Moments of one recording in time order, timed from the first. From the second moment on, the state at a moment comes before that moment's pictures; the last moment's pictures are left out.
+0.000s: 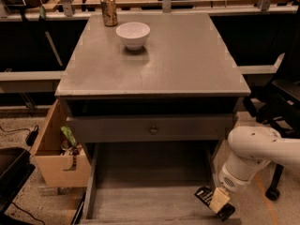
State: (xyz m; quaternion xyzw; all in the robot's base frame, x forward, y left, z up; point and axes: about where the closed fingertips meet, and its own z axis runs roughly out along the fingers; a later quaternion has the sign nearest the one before) arm 0.381 -0.250 0.533 0.33 -0.94 -0.10 0.08
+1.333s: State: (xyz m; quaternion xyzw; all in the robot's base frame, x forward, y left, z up) arm 0.423 -0.143 0.540 0.55 -0.80 -0.24 -0.02
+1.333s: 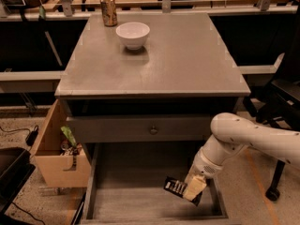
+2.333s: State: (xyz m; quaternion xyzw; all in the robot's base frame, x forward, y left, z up) arm 0.443 -0.128 0.561 0.55 -0.79 -0.25 -0.05
